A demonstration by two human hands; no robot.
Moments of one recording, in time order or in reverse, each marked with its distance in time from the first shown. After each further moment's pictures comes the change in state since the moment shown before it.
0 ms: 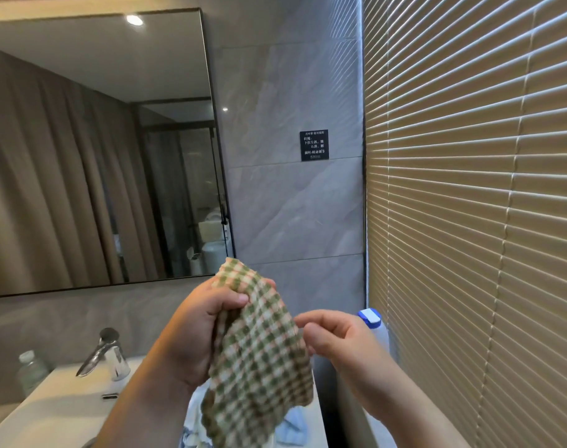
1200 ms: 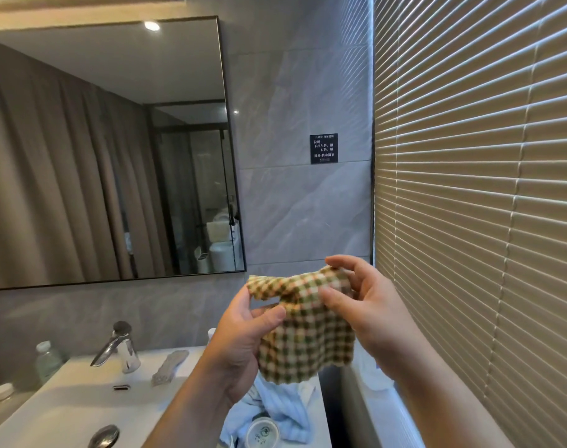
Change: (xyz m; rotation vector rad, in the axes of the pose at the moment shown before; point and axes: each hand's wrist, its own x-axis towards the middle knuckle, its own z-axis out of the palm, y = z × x) left_hand 0.001 -0.044 0.001 0.095 0.056 0.094; right_hand 0.004 -0.048 -0.001 -0.149 0.274 -0.075
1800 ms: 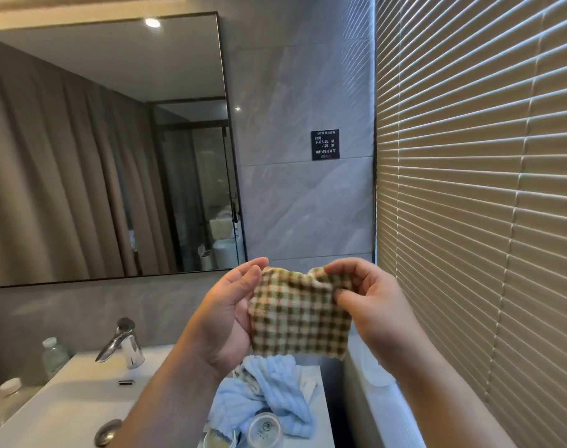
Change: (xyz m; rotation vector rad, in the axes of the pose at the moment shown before) left_hand 0.003 0.030 0.005 -0.249 0.081 -0.026; right_hand 0.004 0.003 -0.002 -0.045 0.036 -0.032
